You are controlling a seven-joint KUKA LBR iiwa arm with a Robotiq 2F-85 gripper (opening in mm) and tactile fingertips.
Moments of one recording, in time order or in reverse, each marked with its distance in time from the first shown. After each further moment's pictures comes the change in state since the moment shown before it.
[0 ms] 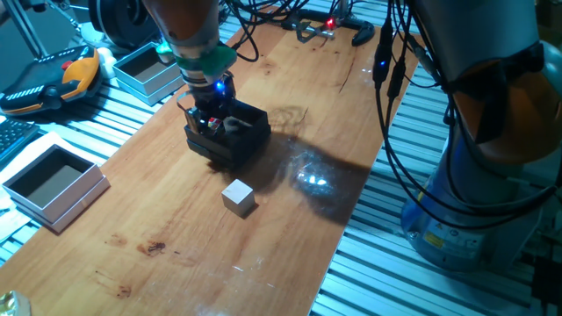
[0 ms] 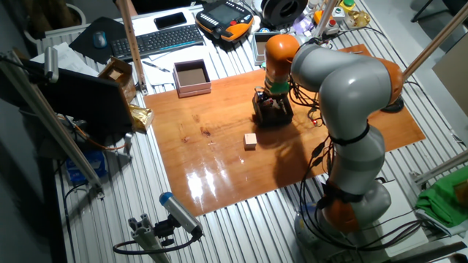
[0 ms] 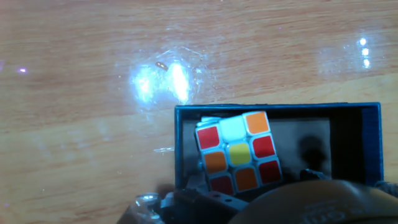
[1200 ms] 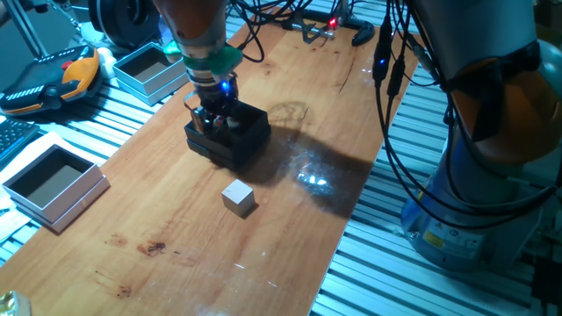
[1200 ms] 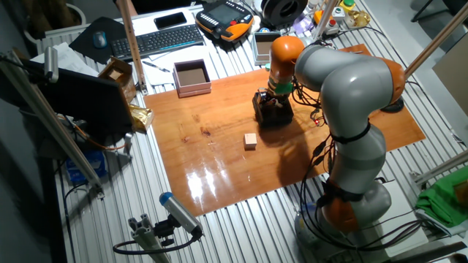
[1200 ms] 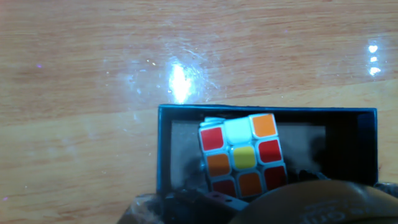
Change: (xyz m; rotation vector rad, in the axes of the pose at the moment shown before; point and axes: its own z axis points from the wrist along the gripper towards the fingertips) arm -0.001 -0.007 0.009 -0.024 -0.010 -0.022
